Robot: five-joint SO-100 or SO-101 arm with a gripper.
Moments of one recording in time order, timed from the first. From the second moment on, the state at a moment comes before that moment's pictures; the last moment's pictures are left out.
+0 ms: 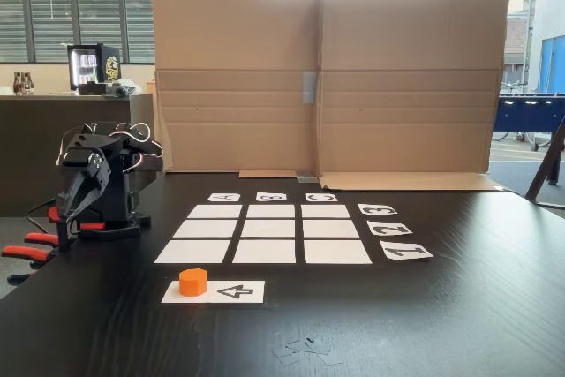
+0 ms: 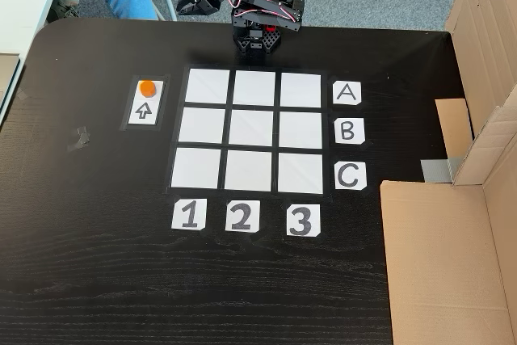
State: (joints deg) arm 93.1 190.4 170.1 58.8 84.6
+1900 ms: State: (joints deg) arm 84.2 135.4 123.0 68.3 83.5
